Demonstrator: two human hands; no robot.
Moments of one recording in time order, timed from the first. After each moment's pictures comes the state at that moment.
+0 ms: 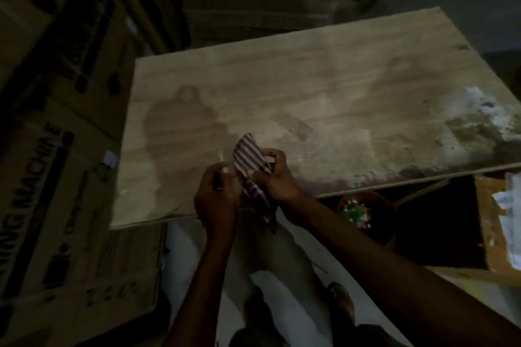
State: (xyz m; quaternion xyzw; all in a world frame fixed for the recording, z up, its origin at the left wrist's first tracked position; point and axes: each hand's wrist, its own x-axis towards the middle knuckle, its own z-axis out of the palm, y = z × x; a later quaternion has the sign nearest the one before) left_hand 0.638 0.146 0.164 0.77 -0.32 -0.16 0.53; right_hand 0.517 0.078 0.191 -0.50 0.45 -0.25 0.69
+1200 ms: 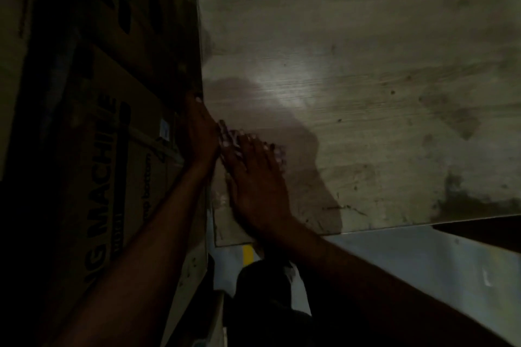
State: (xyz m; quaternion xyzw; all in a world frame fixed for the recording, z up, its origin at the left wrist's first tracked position) left_hand 1.010 0.053 0.061 0.86 -0.34 -0.12 0.35; right_hand 0.851 0.127 0.084 -0.87 0.46 -0.13 0.15
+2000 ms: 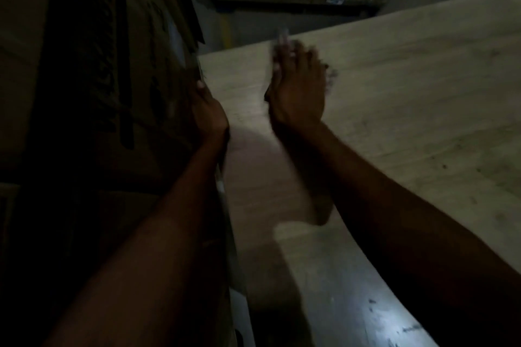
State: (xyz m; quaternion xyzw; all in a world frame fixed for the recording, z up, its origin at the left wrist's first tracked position) left_hand 1.102 -0.178 0.050 0.85 -0.25 -0.18 0.43; right_hand 0.958 -0.206 0.073 -0.73 0.65 -0.20 0.08
